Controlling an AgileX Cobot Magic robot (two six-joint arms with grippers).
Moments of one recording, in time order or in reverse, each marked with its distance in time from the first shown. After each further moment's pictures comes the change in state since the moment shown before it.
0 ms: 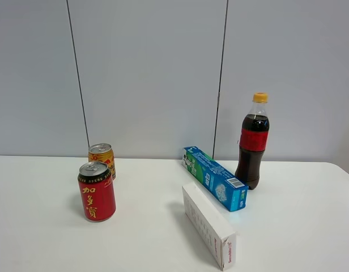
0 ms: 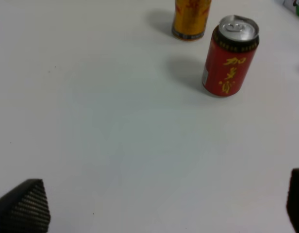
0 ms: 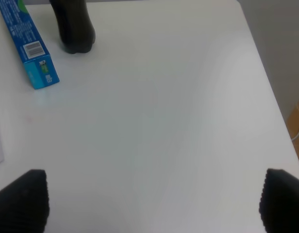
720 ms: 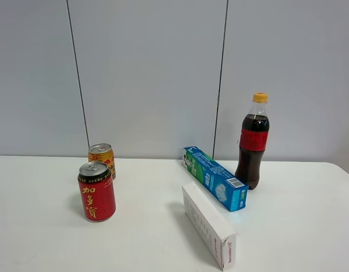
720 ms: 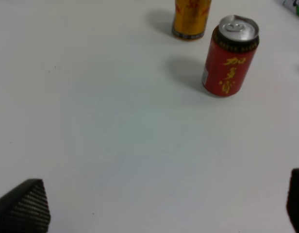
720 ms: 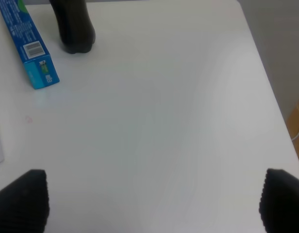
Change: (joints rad) left arm 0.000 0.000 0.000 0.000 0.000 0.000; right arm 0.000 0.000 0.000 0.000 0.000 0.000
